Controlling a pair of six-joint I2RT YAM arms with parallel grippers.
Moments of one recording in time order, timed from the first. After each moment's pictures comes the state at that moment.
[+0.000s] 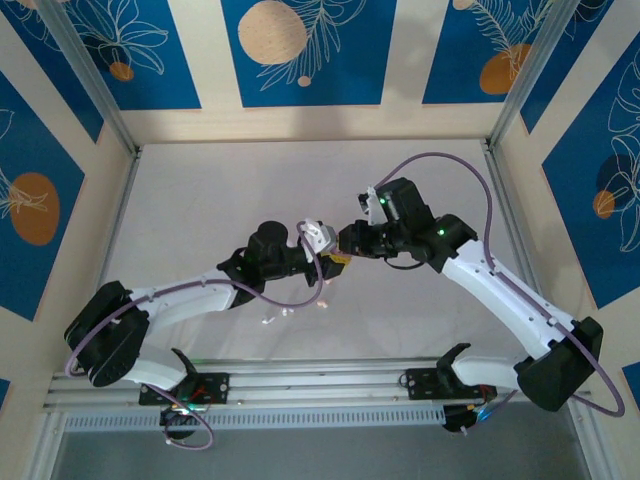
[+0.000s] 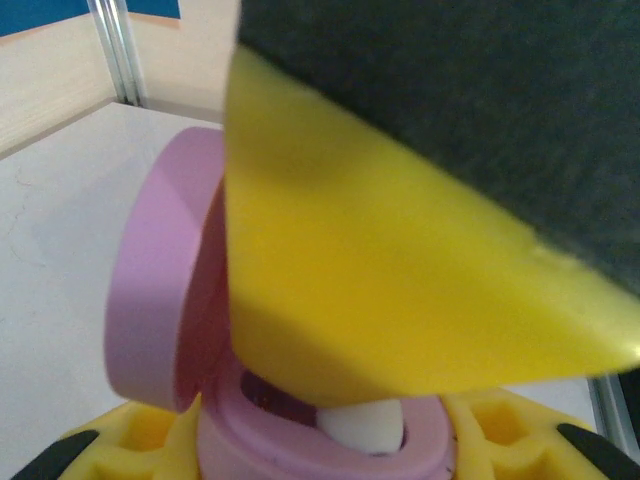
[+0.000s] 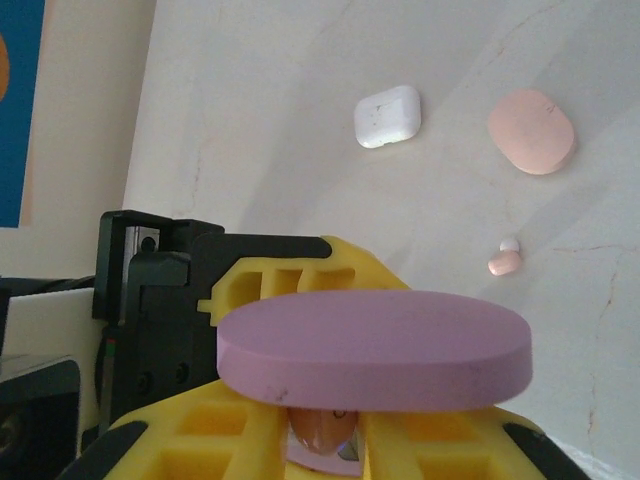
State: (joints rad) left arm -0.84 1.41 0.76 0.40 0.39 0.06; right arm 0.63 1.22 1.19 -0.78 -0.34 0.65
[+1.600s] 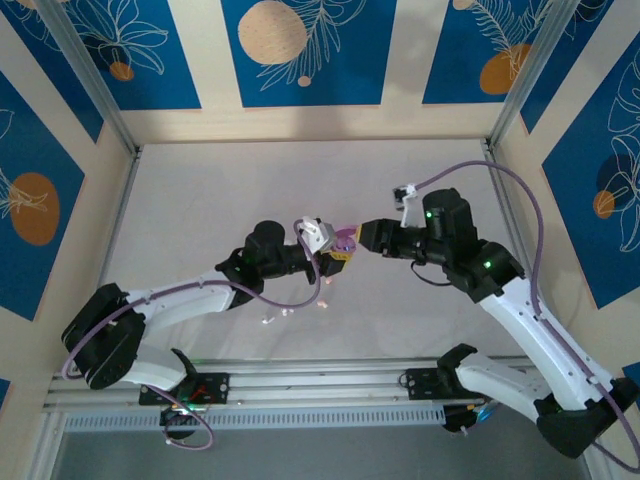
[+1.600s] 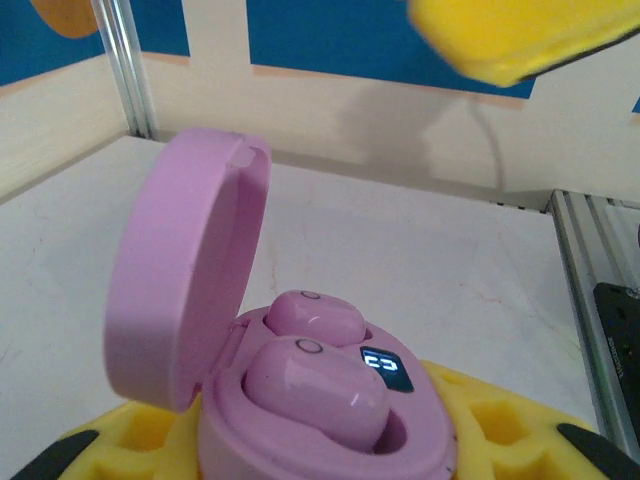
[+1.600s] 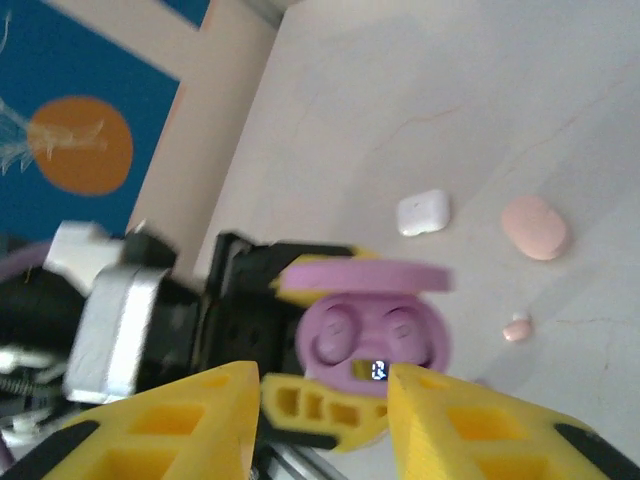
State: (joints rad) left arm -0.84 1.39 0.76 0.45 0.39 0.06; right arm 0.51 0.94 1.08 -0.67 -0.35 0.68
